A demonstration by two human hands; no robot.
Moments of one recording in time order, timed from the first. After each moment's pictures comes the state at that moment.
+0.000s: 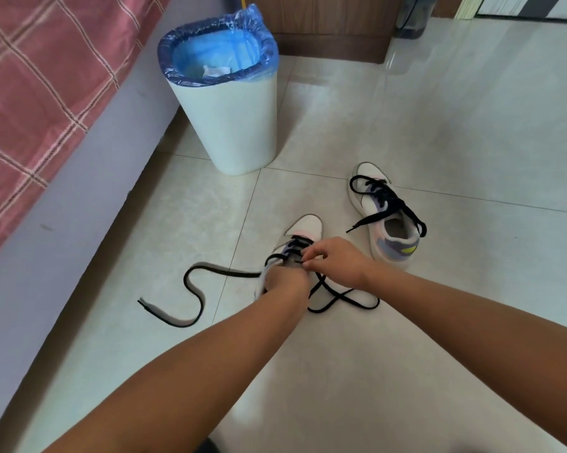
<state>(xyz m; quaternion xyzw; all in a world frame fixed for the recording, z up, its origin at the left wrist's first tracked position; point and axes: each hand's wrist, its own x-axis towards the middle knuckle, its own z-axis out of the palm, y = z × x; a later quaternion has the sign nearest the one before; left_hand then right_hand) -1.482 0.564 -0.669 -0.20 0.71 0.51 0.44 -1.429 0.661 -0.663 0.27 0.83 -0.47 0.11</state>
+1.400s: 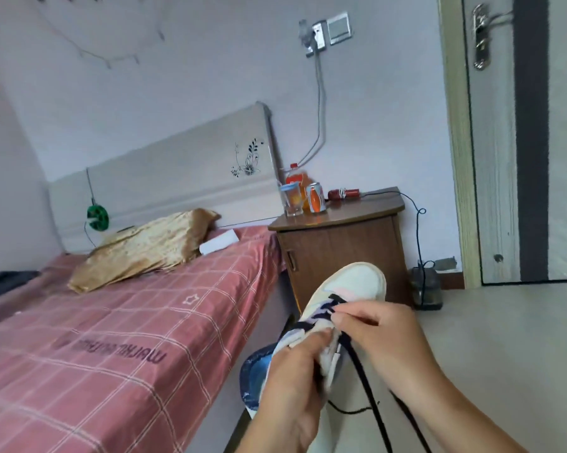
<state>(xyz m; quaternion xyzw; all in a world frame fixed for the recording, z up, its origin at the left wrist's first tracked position) -1.532 0.642 -0.311 0.07 0.47 0.81 0.35 -1.465 0.732 -0.302 0.14 0.72 -0.54 -0.41</state>
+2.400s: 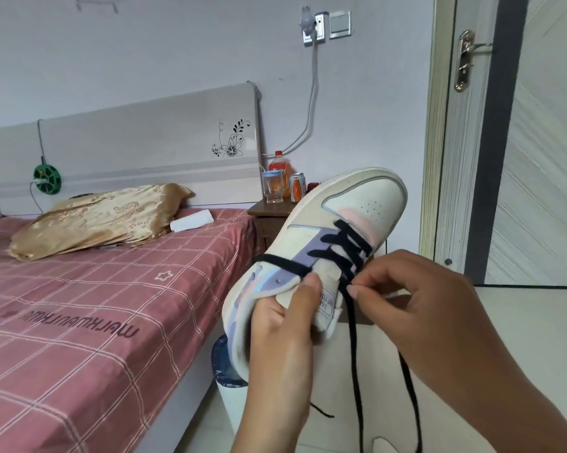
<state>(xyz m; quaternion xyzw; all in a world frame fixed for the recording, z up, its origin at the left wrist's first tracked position) -1.498 0.590 -0.261 0.33 0.48 0.80 0.13 -1.408 0.685 -0.244 0.08 0.81 -0.25 -0.52</state>
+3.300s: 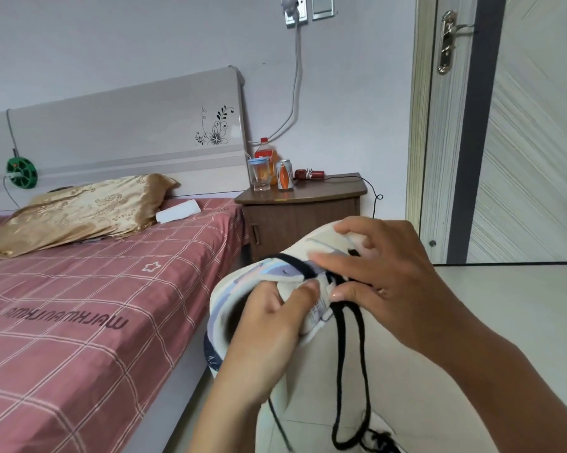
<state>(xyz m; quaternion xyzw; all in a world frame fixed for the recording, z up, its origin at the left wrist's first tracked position) -1.513 0.579 -0.265 0.38 0.62 0.66 0.16 -1.419 0.718 -0.263 0.01 0.86 -0.01 -0.50</state>
